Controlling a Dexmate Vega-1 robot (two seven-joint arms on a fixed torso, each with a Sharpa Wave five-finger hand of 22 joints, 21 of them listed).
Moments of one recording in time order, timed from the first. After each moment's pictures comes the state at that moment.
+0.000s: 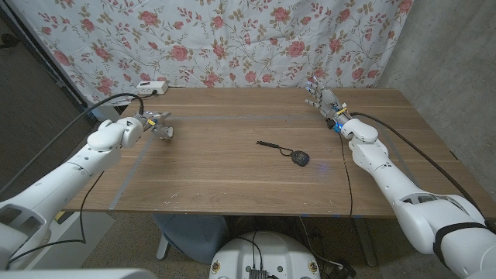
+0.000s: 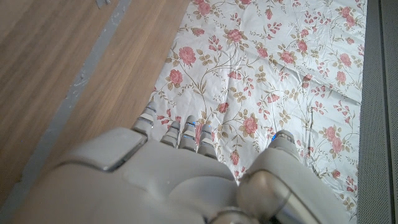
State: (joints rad) left arm 0.73 0.86 0.39 -1.41 0.96 0.09 -0.30; left_hand 0.75 0.01 0.46 -0.14 0.19 -0.13 0.02 0.21 0.18 0.44 -0.05 0.30 0.24 -0.02 -0.07 0.19 0.17 0.00 -0.03 0.18 0.17; right arm -0.60 -0.29 -0.19 -0.96 0.37 0.31 0.39; right_hand 0.28 0.02 0.10 -0.12 0.18 0.04 -0.06 0.20 0.19 0.08 0.01 0.21 0.21 -0.12 -0.01 0.21 0.20 0.05 0.18 0.19 0.17
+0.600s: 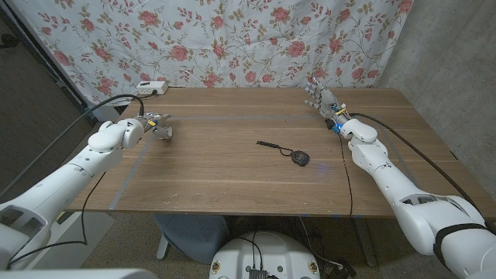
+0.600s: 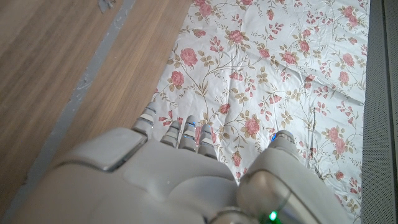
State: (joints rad) left arm 0.74 0.86 0.38 -1.42 0.96 0.11 -0.31; left_hand 0.75 0.04 0.48 -0.15 0.18 -0.10 0.02 0.20 0.18 0.51 -0.08 0.29 0.22 -0.02 -0.07 0.19 0.17 -0.02 -0.03 0.19 0.17; right arm -0.60 -0.29 -0.20 -0.98 0.37 0.29 0.39; right_hand 0.28 0.02 0.10 -0.12 0.18 0.04 -0.06 0.20 0.19 0.08 0.01 0.21 0.21 -0.12 -0.01 0.21 0.20 0.05 0.19 0.19 0.17
